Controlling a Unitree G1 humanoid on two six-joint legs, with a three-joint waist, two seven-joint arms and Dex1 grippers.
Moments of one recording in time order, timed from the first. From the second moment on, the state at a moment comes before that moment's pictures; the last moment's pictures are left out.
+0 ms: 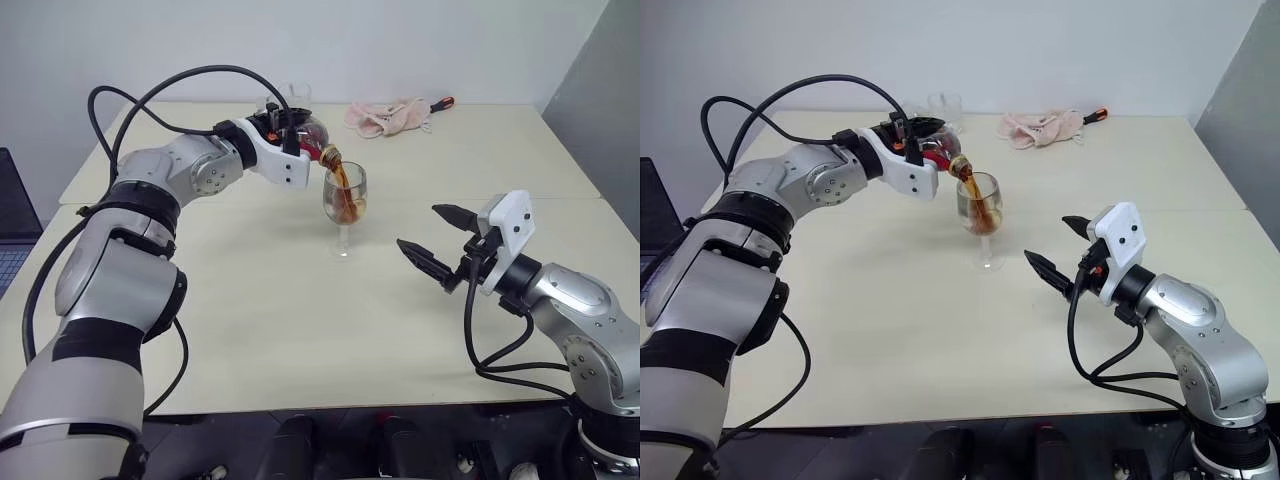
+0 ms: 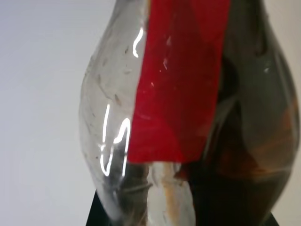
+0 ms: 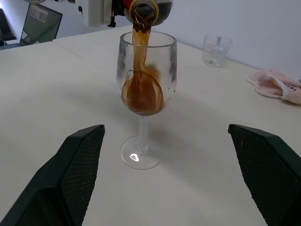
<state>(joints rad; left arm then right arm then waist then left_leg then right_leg) -1.41 0.63 -0.56 1.24 0.86 -0.83 0.07 -0.29 -0.54 -0.11 -0.64 0.49 0.75 0.52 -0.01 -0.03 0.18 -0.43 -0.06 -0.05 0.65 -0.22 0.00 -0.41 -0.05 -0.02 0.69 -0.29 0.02</state>
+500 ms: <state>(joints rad) -1.42 0.64 -0.56 1.24 0.87 -0.81 0.08 -0.30 -0.54 -0.10 -0.62 0.49 0.75 0.52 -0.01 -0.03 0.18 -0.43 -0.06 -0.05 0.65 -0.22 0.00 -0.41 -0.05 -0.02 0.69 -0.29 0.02</state>
